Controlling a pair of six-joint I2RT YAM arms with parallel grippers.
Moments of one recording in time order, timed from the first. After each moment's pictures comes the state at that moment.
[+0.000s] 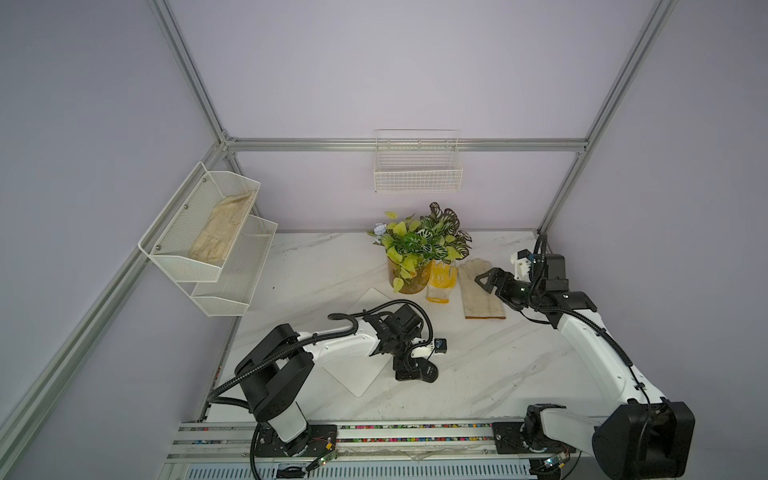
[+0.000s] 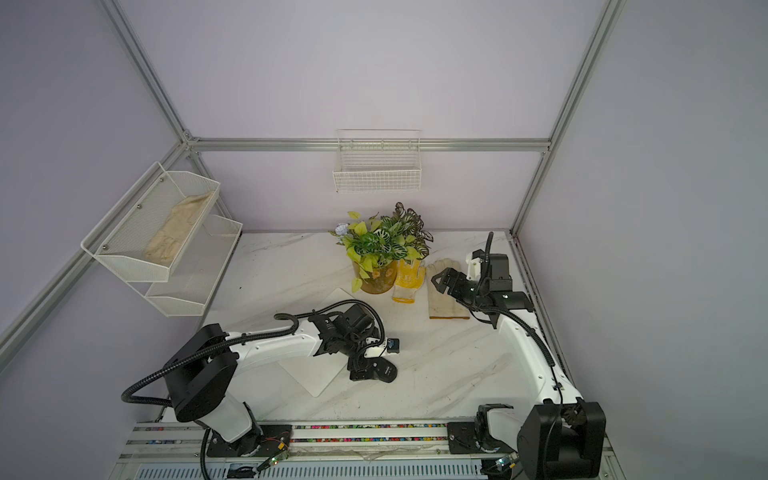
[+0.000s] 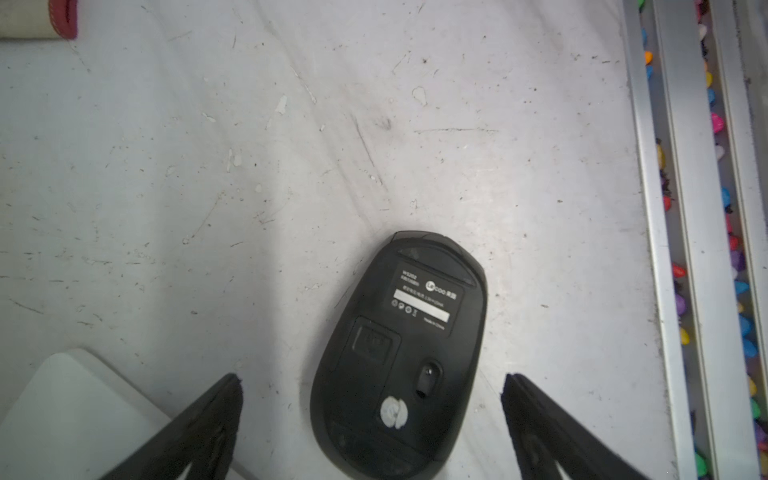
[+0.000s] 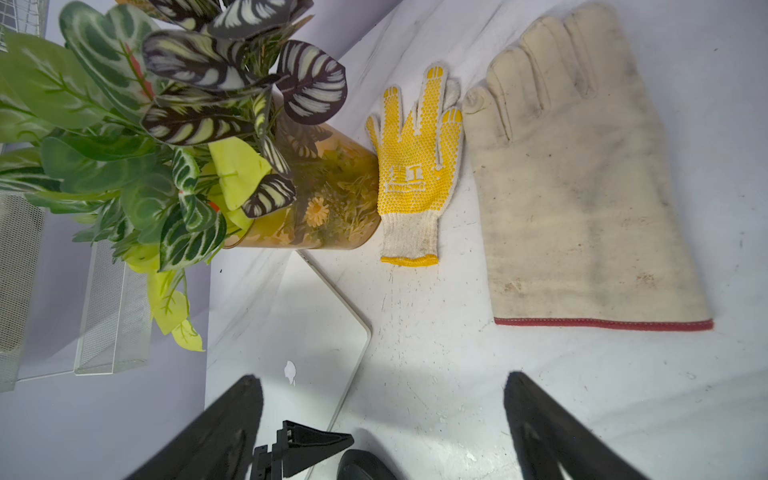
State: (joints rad) left arm -0.89 1.66 1.00 -0.46 0.31 0.67; right arm 0.02 1.20 0.99 -0.53 -0.46 0.56
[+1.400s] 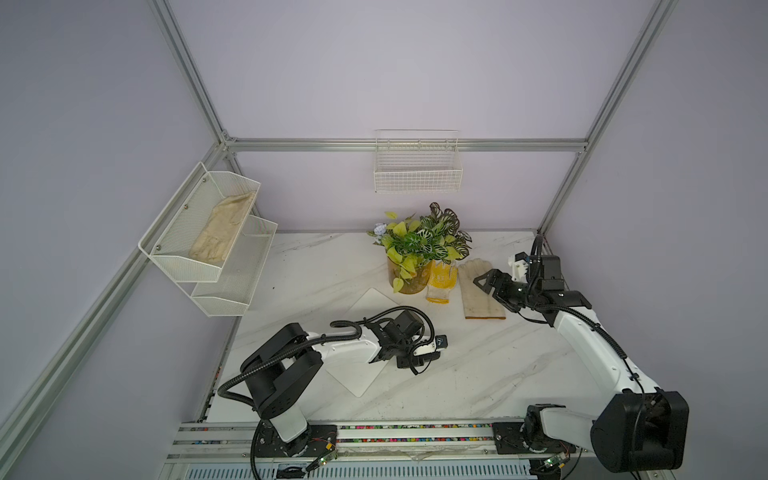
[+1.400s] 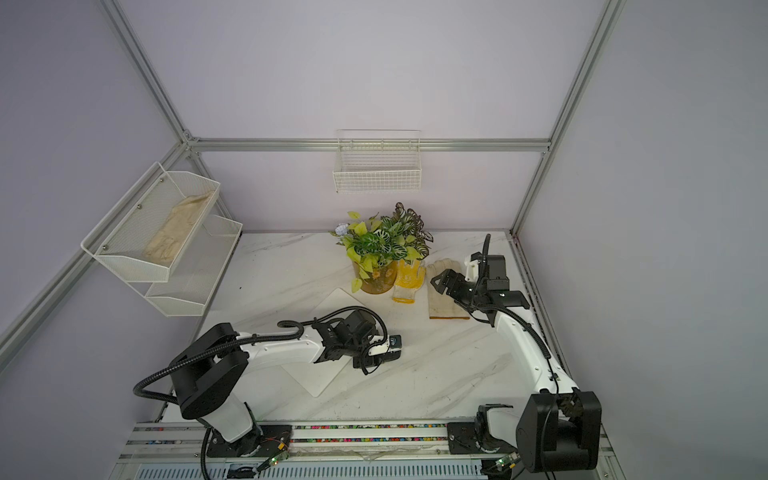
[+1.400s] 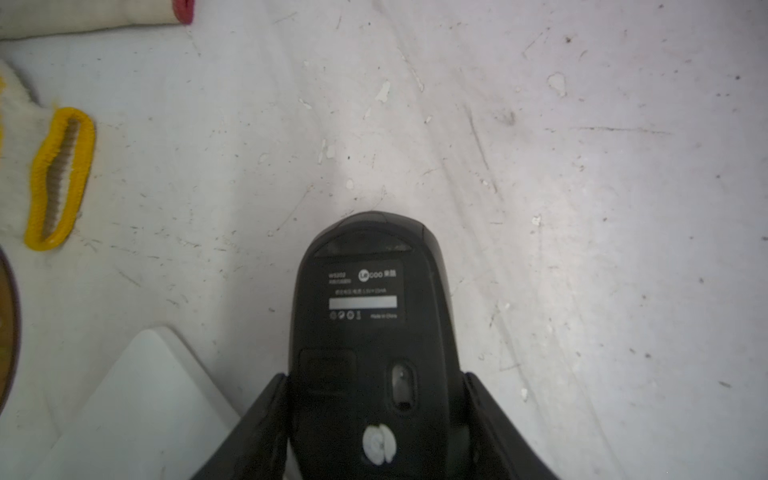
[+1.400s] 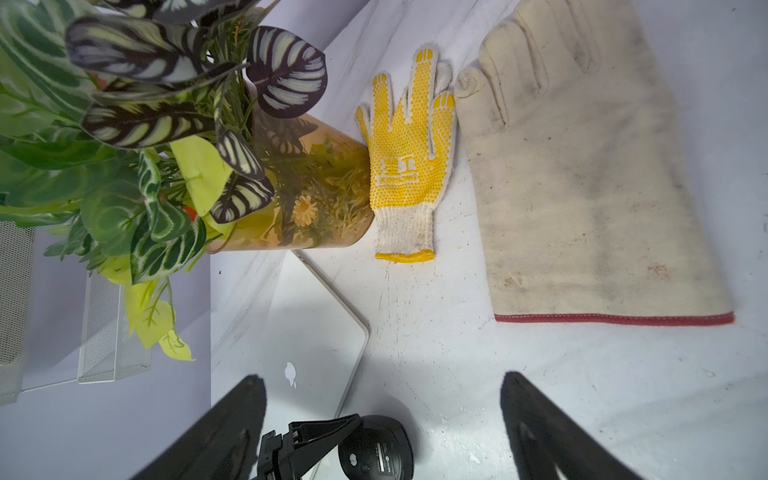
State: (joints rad) left arm -0.91 1.65 0.89 -0.19 0.10 0.60; right arm 0.02 1.24 0.97 -0.51 -0.48 0.59
